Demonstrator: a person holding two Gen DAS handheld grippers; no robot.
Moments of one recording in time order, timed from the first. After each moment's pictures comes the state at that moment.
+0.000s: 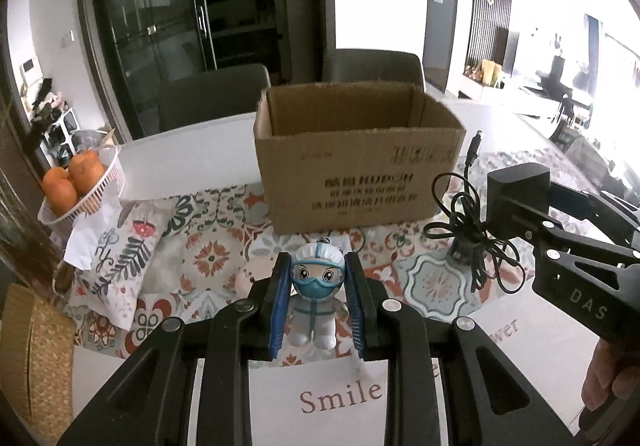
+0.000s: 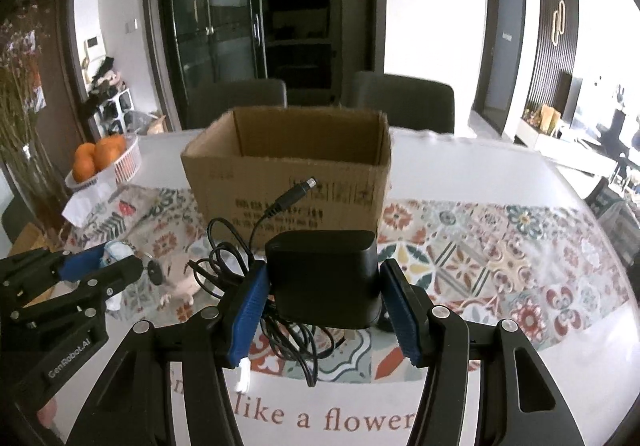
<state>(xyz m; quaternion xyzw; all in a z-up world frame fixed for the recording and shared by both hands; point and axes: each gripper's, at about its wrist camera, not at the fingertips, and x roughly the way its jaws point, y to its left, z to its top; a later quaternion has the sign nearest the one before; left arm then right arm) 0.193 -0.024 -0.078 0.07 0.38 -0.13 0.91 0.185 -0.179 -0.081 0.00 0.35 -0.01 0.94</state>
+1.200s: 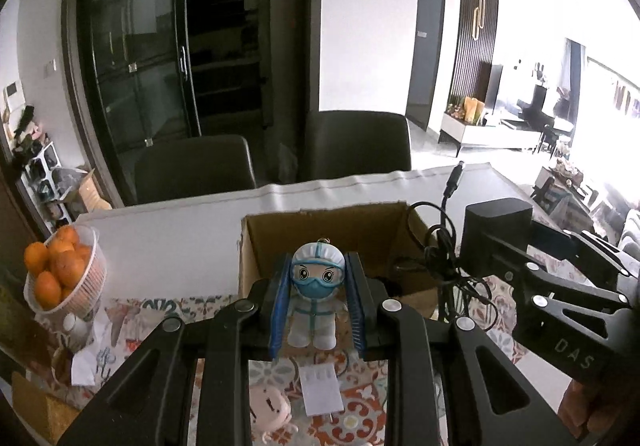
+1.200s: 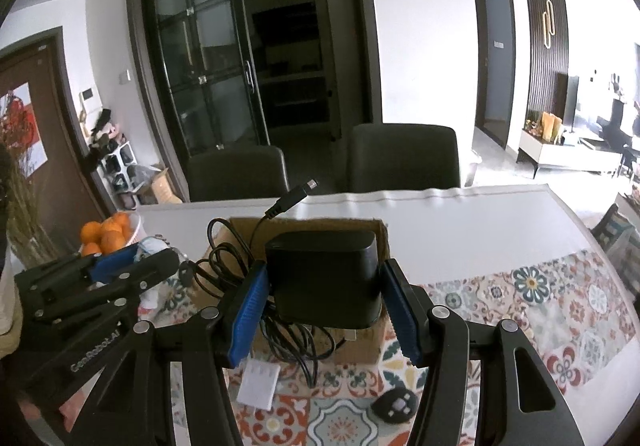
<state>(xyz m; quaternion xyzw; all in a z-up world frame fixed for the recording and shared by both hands) 0.294 -0.049 0.014 0.05 0.32 -0.17 0.93 0.265 -0.193 0.011 0.05 0.30 -0.01 0.95</state>
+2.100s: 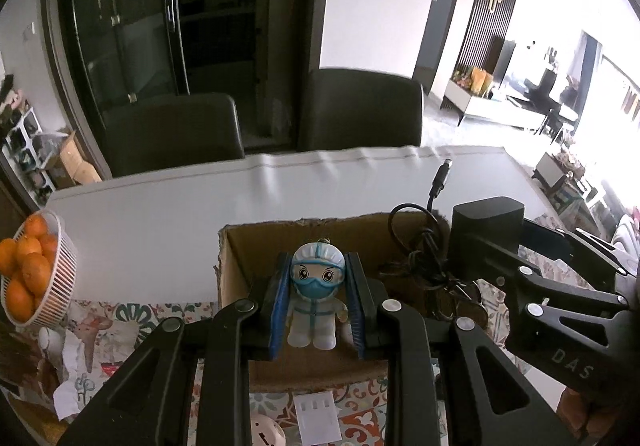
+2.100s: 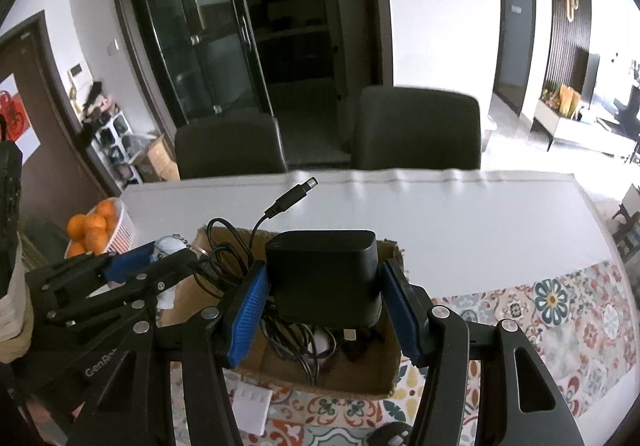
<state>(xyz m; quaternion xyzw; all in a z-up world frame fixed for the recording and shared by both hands) 0.400 -0.074 -0.015 0.03 0.43 -0.18 0.89 0.383 -0.207 -0.005 0.06 0.40 0.01 0.91</state>
